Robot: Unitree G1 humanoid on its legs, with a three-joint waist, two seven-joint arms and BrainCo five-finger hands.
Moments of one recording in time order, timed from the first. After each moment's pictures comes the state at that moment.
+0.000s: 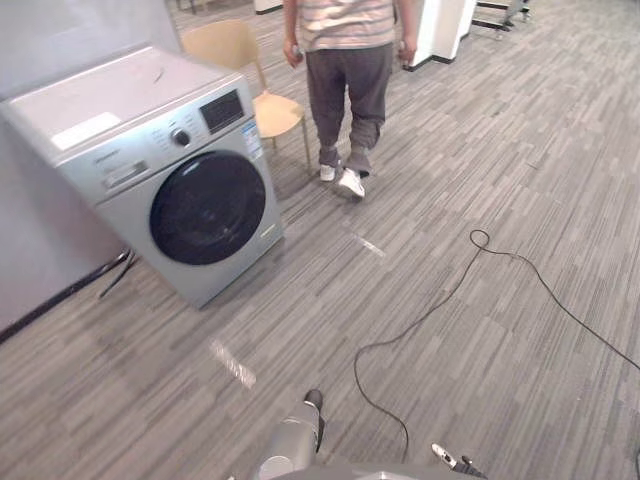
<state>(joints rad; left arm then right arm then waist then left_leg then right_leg) 0.30 -0.02 0.51 1.10 -0.23 -0.08 0.01 0.13 -0.03 -0.47 1.14 0.22 -0.06 0.02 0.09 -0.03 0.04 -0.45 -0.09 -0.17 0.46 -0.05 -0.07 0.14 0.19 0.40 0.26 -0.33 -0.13</state>
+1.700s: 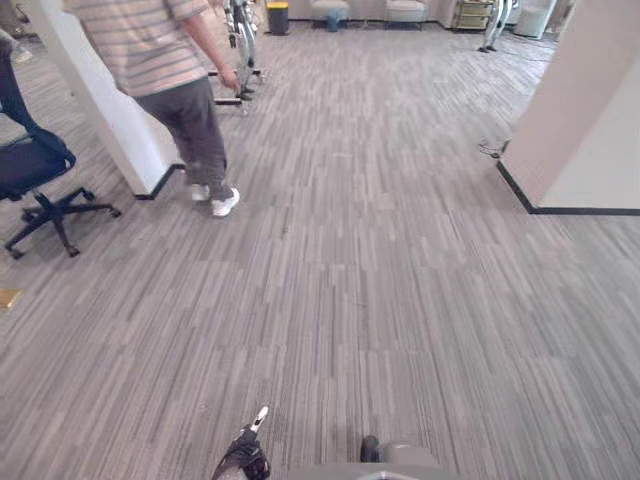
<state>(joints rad) 0.10 -0.05 0.41 1.06 -0.19 -0.09 -0.01 0.25 -0.07 -0.47 1.10 0.20 -0.03 0.04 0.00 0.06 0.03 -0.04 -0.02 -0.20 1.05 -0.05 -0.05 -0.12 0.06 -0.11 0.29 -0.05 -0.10</state>
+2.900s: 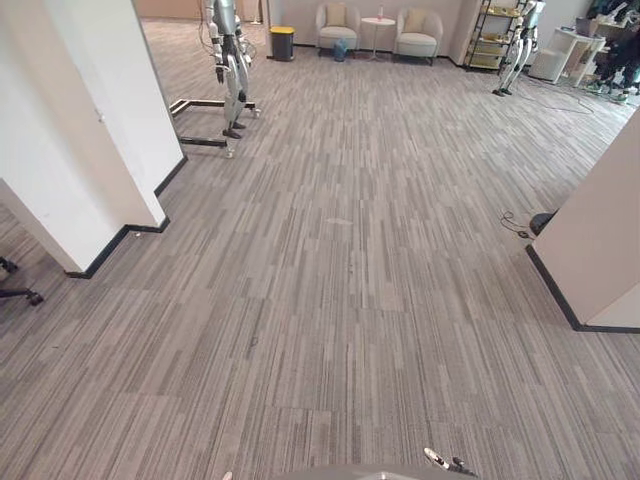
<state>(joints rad) 0.23 0.05 0.46 1.18 -0.17 -0.08 -0.01 0.10 -0.06 -0.40 1.19 0.22 -0.05 0.04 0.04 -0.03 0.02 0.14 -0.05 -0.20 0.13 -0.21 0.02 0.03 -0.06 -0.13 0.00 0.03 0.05</state>
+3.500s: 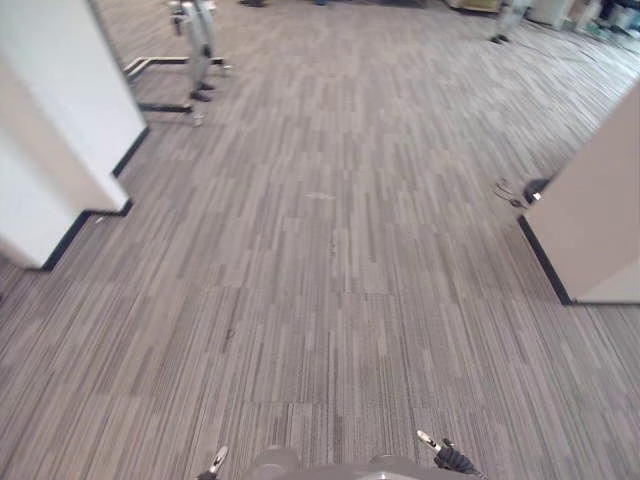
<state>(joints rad) 0.15 0.04 0.46 1.09 -0.17 -0.08 0.05 0.07 -0.04 -0.35 1.16 0.30 -0.06 0.04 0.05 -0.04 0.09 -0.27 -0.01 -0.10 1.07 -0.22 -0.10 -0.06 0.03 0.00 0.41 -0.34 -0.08</state>
